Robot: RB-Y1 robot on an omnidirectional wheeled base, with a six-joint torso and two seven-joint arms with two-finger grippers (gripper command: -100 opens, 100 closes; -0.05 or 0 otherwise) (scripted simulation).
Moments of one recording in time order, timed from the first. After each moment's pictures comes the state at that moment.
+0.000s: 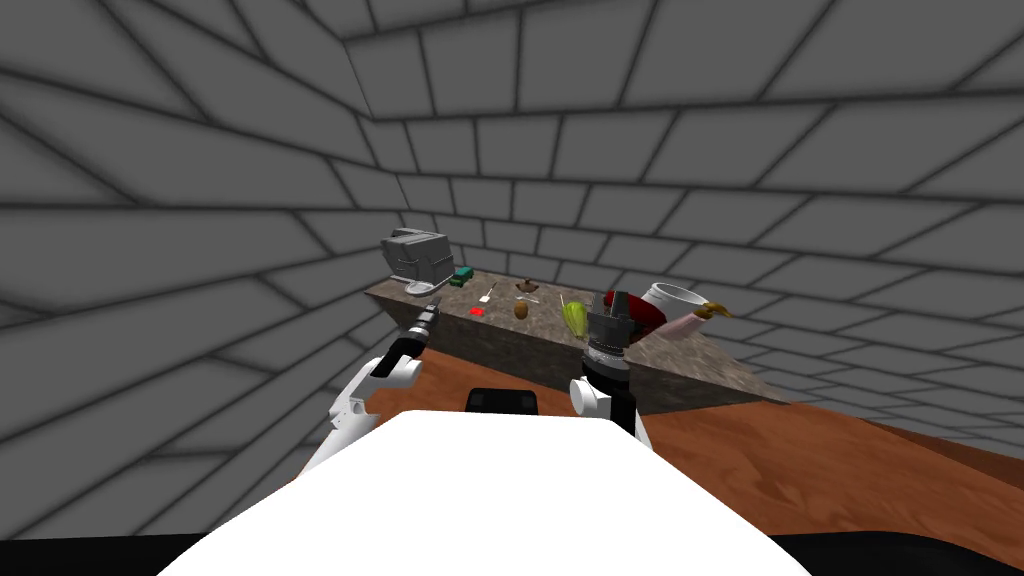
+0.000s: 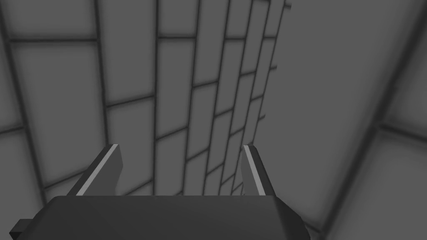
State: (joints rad) left arm 0.33 0.31 0.07 -1.96 0.05 0.07 -0.08; right arm 0.51 0.00 0.07 -2.28 0.00 -0.63 0.16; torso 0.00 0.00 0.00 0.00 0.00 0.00
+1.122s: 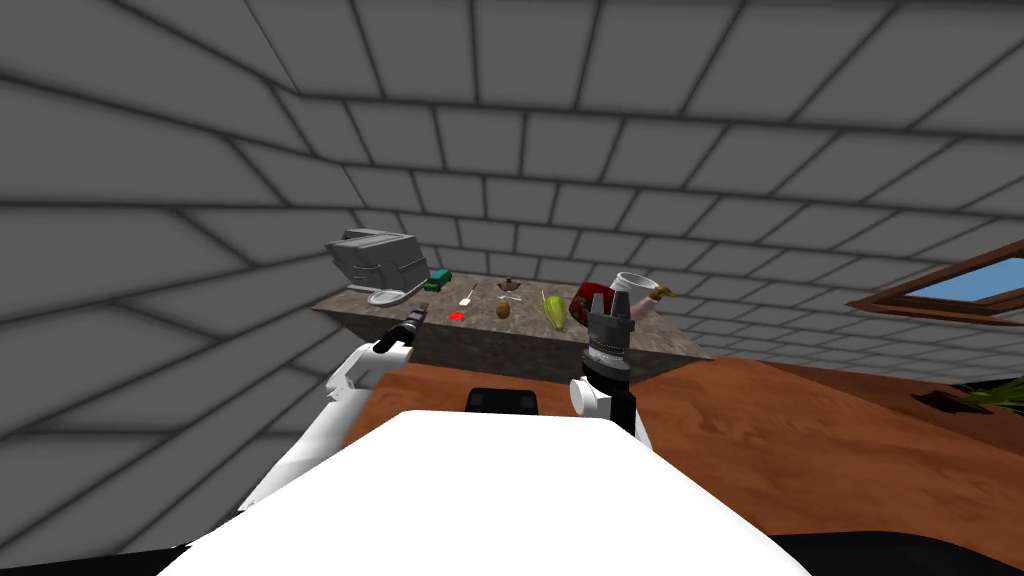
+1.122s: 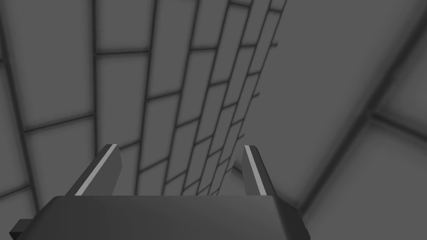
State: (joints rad) left arm 0.19 0.43 0.16 -1.77 0.01 0.42 -0.09; right arm 0.52 0.00 0.07 -2.28 0.00 -0.63 0.16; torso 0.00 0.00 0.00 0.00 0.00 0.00
